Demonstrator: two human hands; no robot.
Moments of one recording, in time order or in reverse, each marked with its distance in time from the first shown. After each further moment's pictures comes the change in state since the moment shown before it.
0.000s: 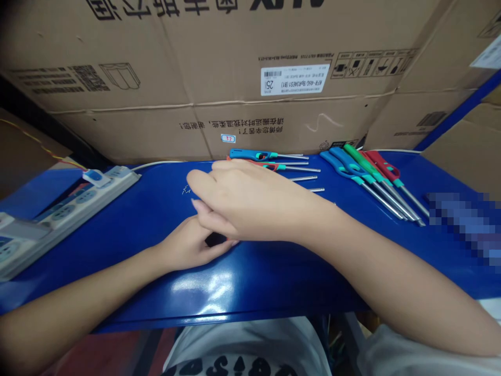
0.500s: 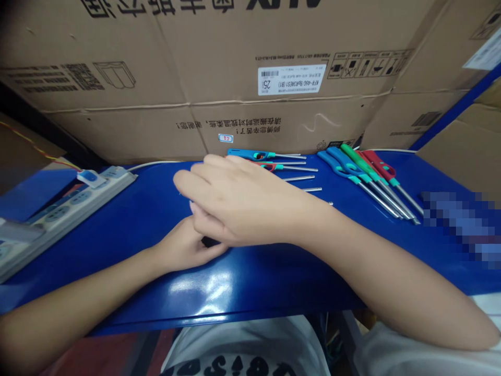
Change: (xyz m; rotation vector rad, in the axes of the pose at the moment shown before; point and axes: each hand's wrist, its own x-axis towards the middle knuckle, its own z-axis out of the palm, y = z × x) left_hand 0.000 0.000 0.001 -0.021 0.045 0.008; right_hand 0.000 0.002 0.002 -0.062 0.073 -0.084
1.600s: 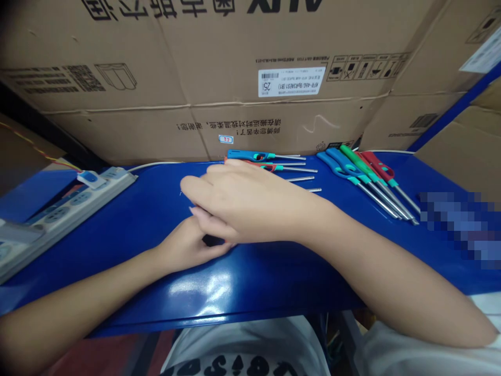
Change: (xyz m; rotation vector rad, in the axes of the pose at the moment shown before) left_hand 0.001 0.000 0.001 -0.041 -0.019 -0.092; right_hand 0.000 0.000 -0.005 0.062 -0.068 0.006
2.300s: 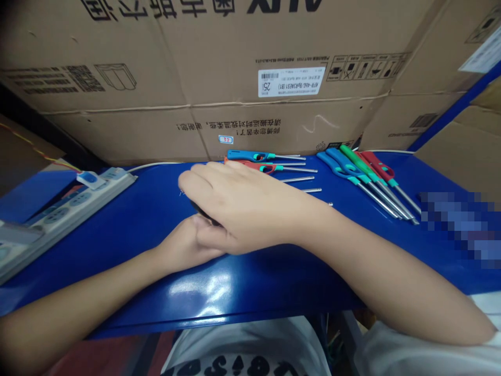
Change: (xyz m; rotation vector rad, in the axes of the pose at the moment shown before) left_hand 0.000 -0.001 0.000 0.009 -0.012 0.006; right_hand 0.001 0.002 0.005 0.019 0.049 -0.047
